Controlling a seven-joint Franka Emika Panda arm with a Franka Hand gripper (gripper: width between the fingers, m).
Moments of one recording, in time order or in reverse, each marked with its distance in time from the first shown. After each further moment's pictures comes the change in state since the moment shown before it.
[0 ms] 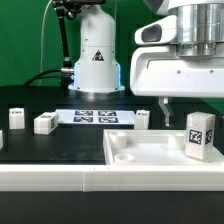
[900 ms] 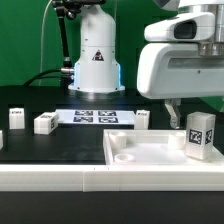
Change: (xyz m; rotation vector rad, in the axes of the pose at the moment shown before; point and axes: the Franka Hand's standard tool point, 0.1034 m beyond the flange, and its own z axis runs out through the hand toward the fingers) arm -0.009 -0.006 -0.002 -0.054 -0.057 -0.822
